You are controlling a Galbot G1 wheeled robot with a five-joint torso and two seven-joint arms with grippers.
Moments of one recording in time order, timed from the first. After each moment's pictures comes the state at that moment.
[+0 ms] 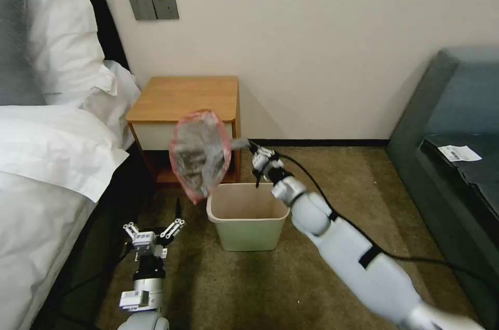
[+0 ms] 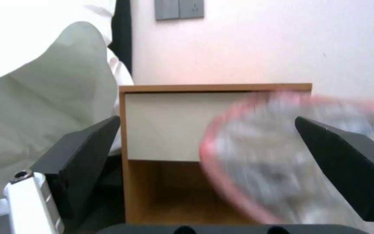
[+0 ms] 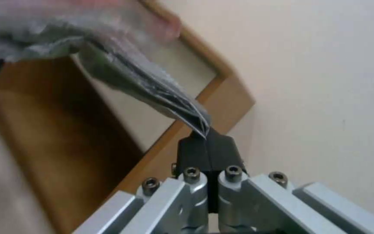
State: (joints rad) left arm 1.63 -1.55 -0.62 -1.87 -0.06 -0.56 -0.01; right arm -0.87 1.20 -0.12 1.52 -0.36 0.10 0.08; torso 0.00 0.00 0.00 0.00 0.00
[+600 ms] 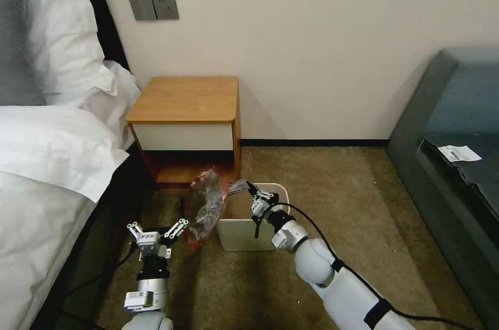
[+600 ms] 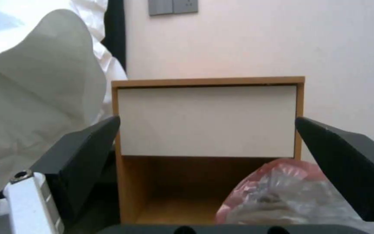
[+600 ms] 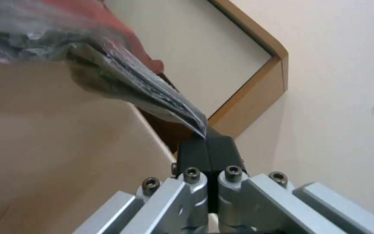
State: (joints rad) left arm 1.62 -1.55 -0.60 -1.85 -0.04 -0.56 -0.01; right arm -1.09 1.22 -0.04 1.60 -0.53 0.15 0.07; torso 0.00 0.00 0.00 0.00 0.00
